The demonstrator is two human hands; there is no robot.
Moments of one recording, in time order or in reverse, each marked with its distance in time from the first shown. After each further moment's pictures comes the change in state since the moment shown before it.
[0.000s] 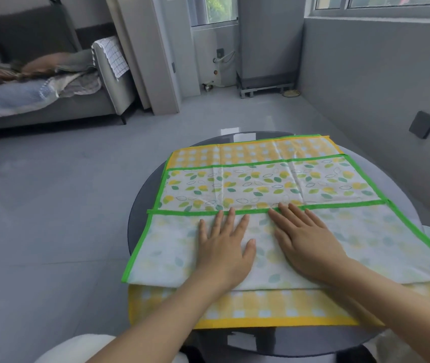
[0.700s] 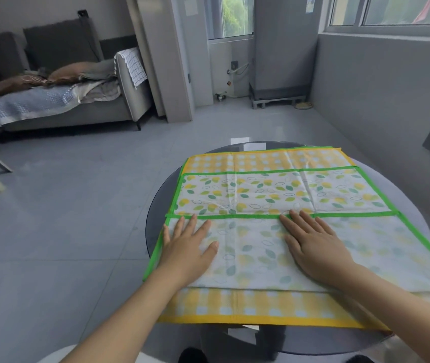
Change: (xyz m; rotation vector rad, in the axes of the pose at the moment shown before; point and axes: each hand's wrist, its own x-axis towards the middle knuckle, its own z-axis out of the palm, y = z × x) left_hand -0.026 -0.083 -0.018 -0.045 -0.001 -0.167; right_hand 0.002 -0.004 -0.002 -0.024 -0.047 0.009
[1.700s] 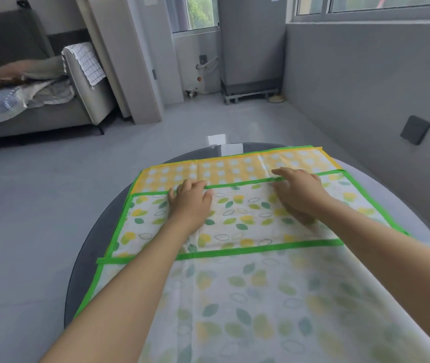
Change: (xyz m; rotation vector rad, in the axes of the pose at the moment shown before) left_hand 0.204 0.072 -0.004 -0.177 0.201 0.044; right_hand 0.167 0.087 -0.028 0.160 0.176 0.187
